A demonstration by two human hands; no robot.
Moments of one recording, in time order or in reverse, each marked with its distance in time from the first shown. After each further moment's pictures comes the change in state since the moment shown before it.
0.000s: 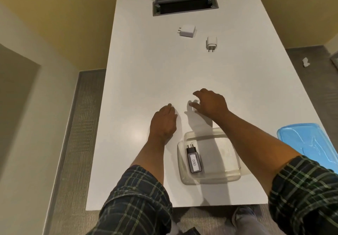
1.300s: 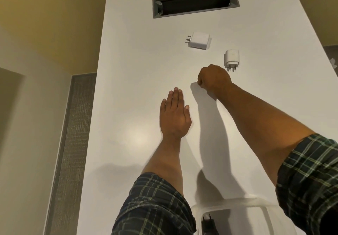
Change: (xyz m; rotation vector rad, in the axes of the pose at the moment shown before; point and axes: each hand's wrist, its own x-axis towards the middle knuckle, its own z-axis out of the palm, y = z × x) left_hand 0.204 -0.022 0.022 -0.060 0.225 -0.158; right_hand 0.274 0.030 -0.010 -0.171 -0.105 0.034
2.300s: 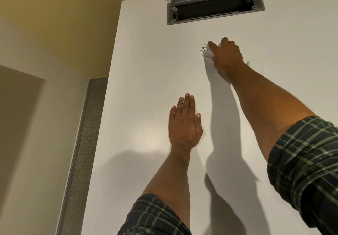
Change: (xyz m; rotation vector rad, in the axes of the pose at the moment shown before) left_hand 0.031 -0.004 0.006 0.009 0.006 -0.016; right_hand 0.124 0.025 -0.014 0.013 0.181 -0.014
